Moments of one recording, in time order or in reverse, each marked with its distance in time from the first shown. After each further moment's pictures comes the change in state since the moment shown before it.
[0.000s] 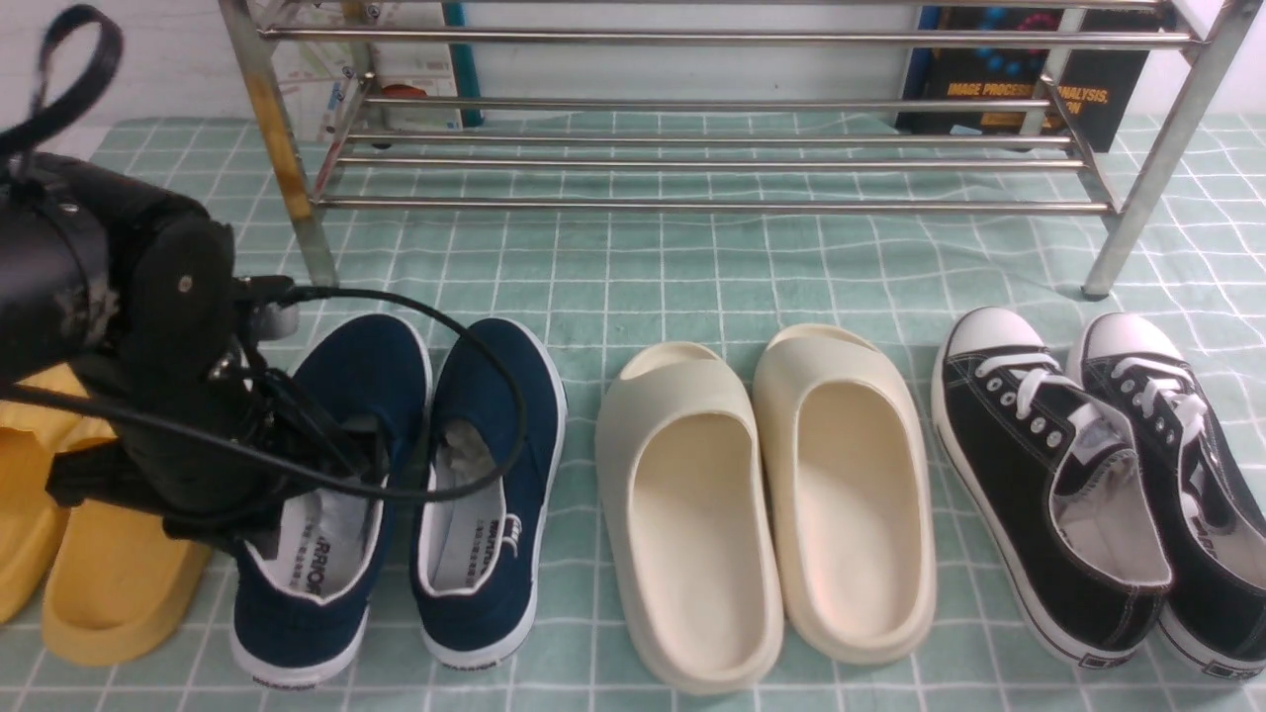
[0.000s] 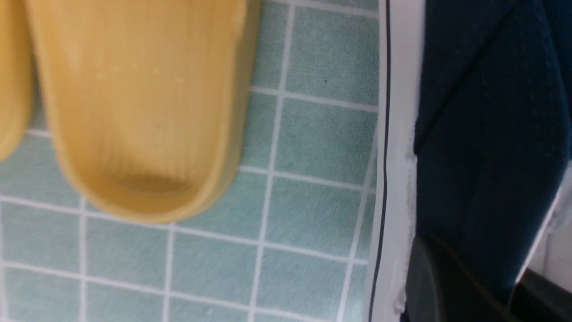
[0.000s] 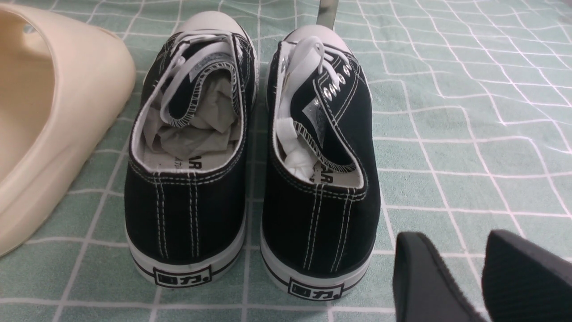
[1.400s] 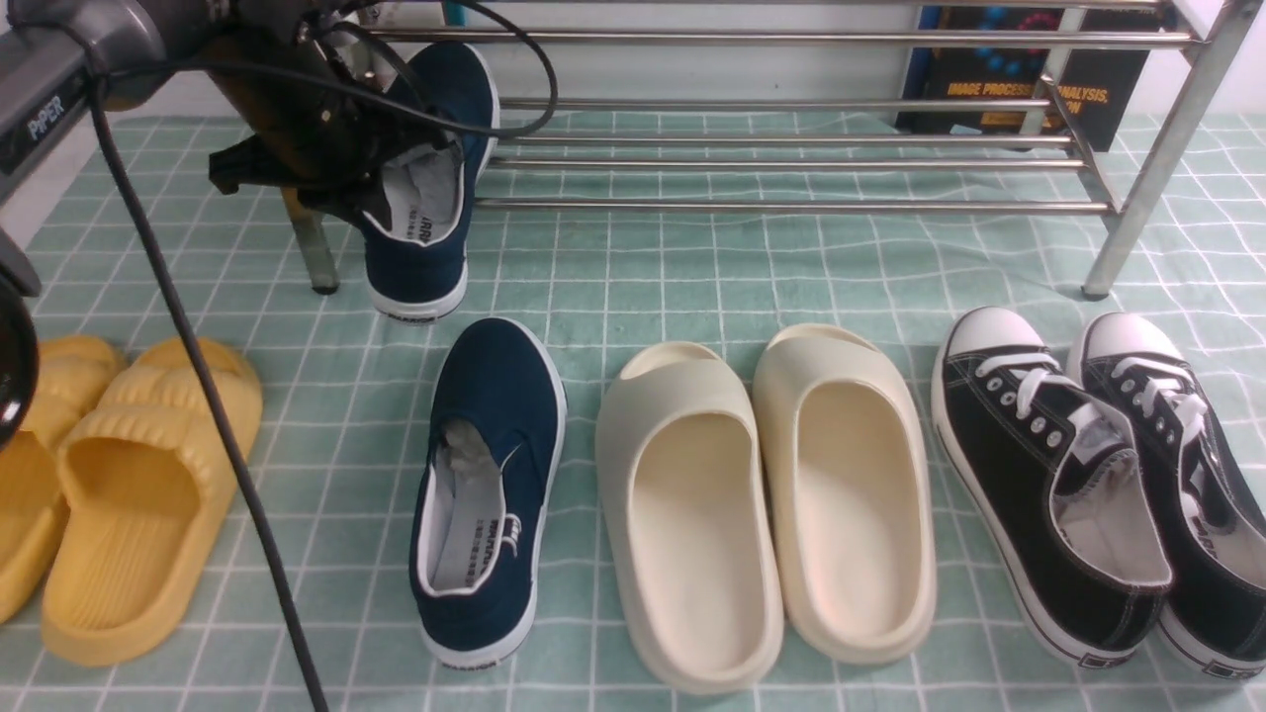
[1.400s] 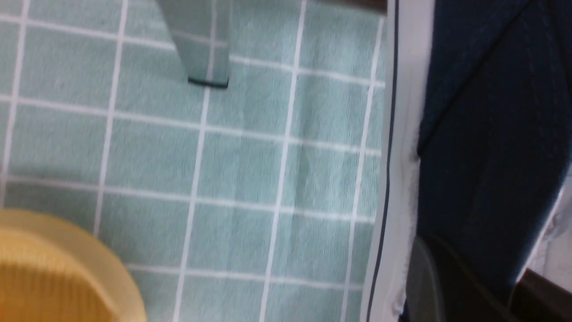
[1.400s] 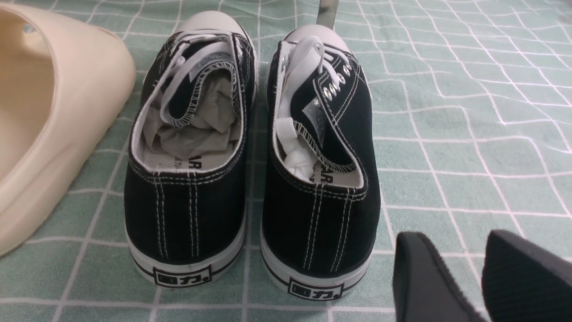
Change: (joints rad) right arm 0.000 0.000 0.000 0.000 0.000 0.000; left arm 0.171 0.662 -1.025 -0.239 0.077 0.243
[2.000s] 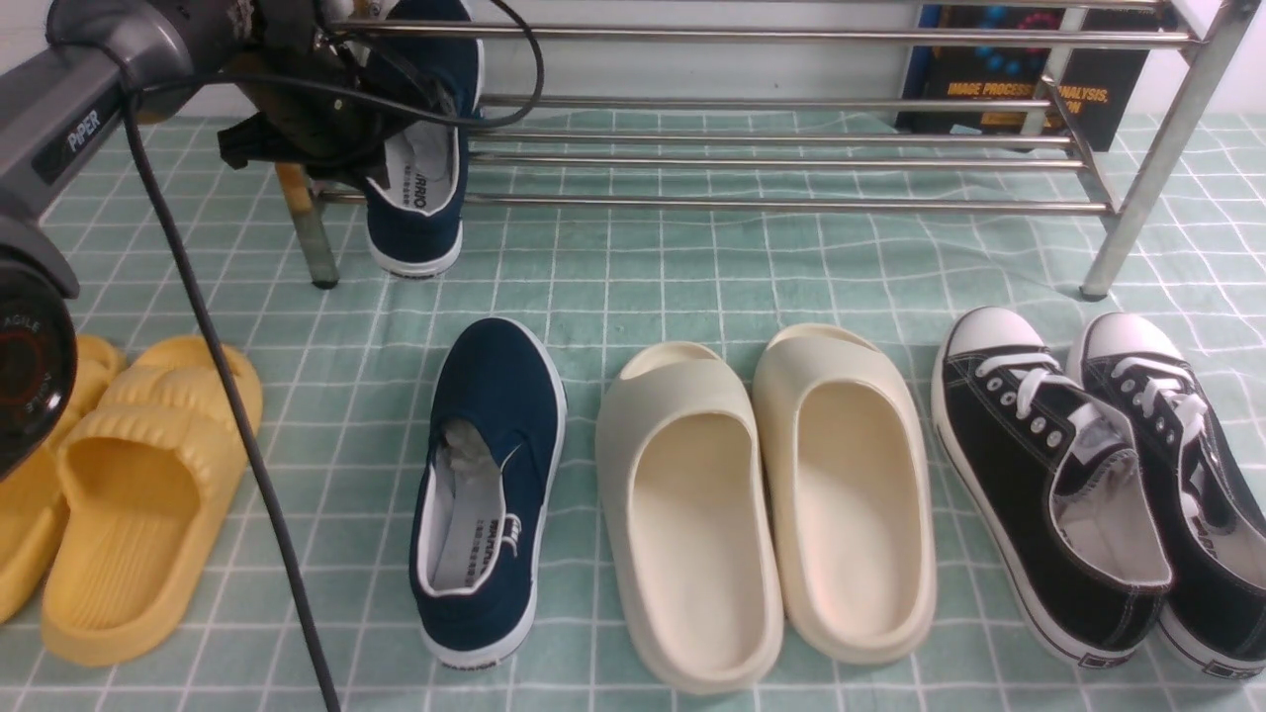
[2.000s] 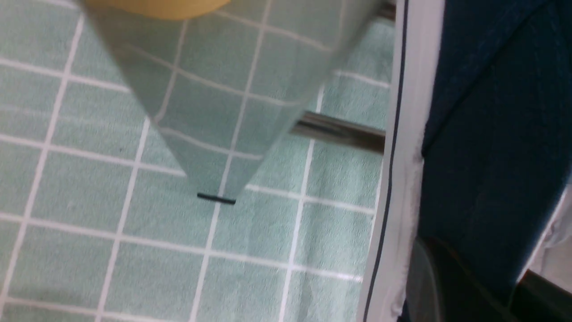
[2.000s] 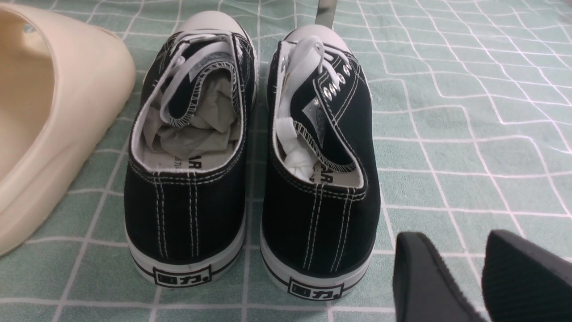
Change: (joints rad) right arm 0.000 0.000 0.000 0.000 0.000 0.000; left arm 0.000 0.045 -0.040 0.080 -0.185 -0.076
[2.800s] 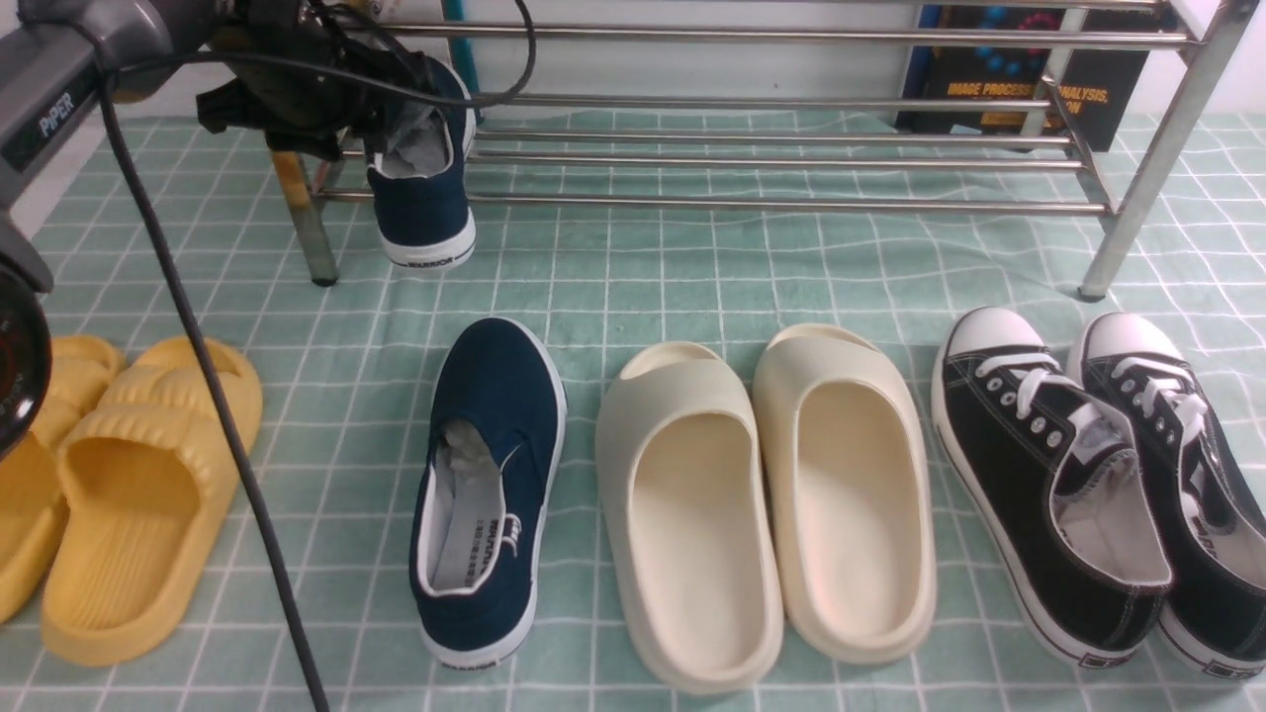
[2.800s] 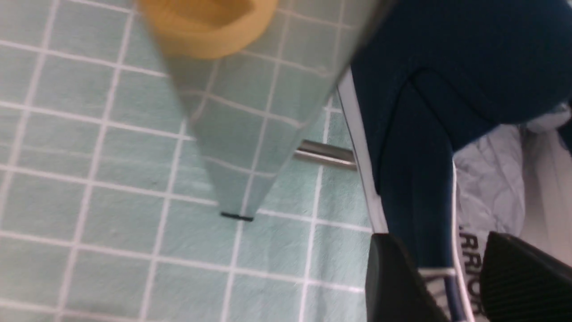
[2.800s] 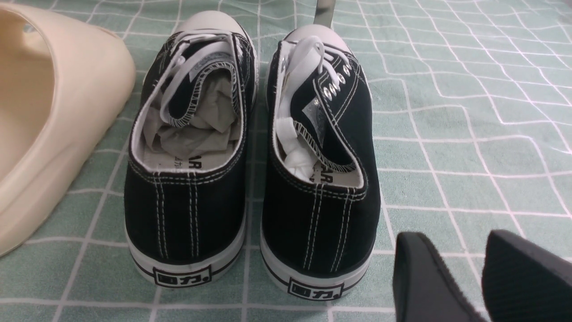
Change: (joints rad) right arm 0.000 0.000 0.000 0.000 0.000 0.000; left arm 0.000 -0.054 -0.004 0.060 0.021 0.015
